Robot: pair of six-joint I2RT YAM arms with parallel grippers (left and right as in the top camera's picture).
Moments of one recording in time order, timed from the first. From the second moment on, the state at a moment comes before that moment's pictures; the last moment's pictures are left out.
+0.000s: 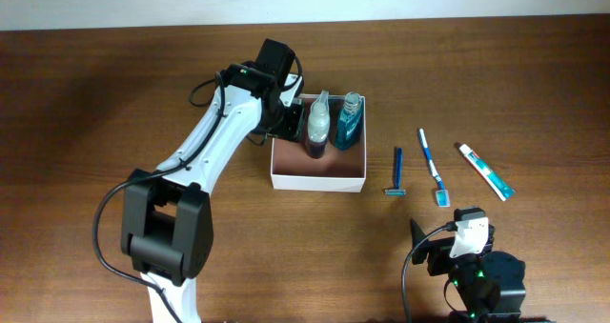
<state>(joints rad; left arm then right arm) -0.40 2.05 1.75 -0.99 0.12 -0.11 -0.01 0.02 0.16 -0.58 -0.17 -0.03</state>
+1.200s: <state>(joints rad) 0.17 1.81 2.51 -1.68 0.09 -0.14 -0.01 0.02 0.16 -0.54 -0.24 0.02</state>
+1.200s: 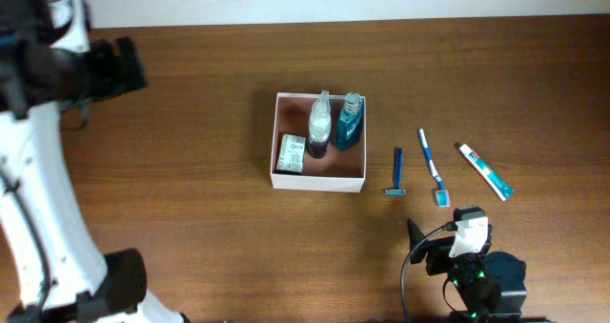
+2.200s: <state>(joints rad) 0.20 1.80 2.51 -1.69 0.09 -0.14 -0.01 1.43 1.39 -1.15 -0.31 0.13</state>
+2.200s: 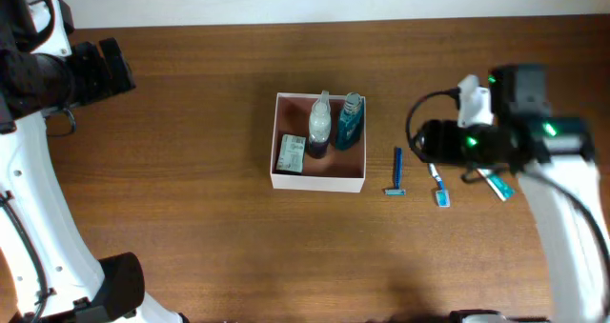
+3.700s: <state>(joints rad) 0.20 1.80 2.51 -1.69 0.09 -0.14 0.15 2.02 1.41 -1.11 -0.08 0.37</state>
